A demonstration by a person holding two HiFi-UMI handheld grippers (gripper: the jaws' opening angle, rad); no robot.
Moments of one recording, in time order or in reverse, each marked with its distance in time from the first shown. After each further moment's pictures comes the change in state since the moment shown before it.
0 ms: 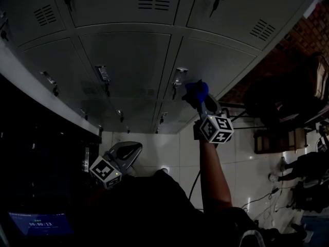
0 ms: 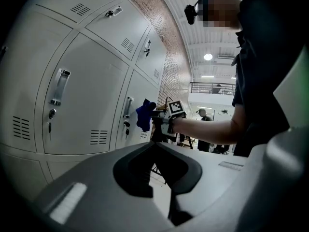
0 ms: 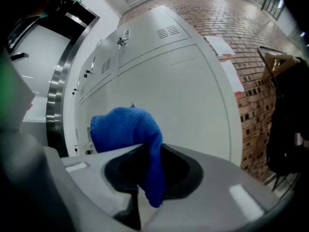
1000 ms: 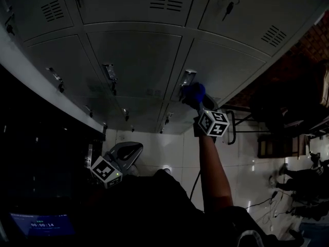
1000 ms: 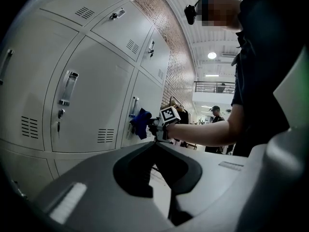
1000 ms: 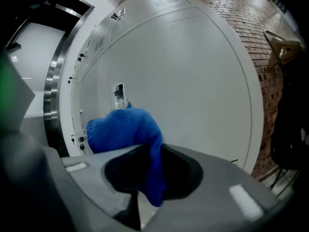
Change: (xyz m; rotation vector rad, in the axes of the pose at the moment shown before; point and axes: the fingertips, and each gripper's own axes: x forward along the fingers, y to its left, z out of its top) left arm -0.014 0.012 -0.006 -0.010 0.016 0.053; right arm 0.048 -0.010 -0.060 -0.006 0.143 0.008
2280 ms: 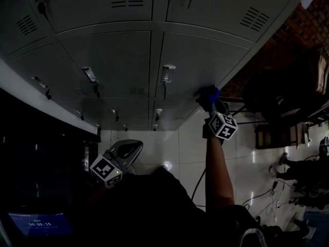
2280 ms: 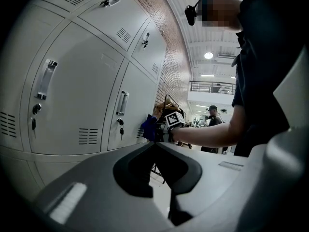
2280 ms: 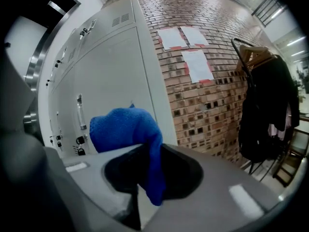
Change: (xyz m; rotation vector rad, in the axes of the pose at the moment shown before) left arm 0.057 -0.028 0.005 0.003 0.006 -0.067; right arm -0.073 -0.136 -0.011 0.069 -0.024 -0.246
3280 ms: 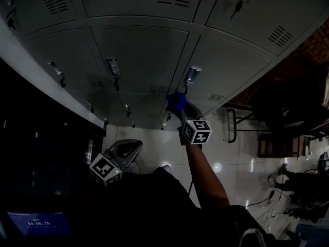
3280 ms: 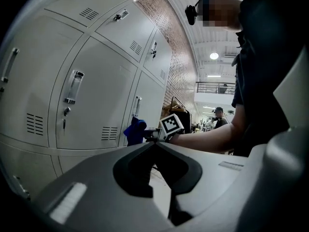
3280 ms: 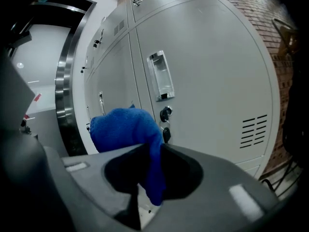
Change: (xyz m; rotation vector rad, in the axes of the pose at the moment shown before) left arm -0.068 0.028 -0.011 -0.010 -0.010 0.081; right arm 0.022 0.220 -0.077 -0.102 0.121 0.350
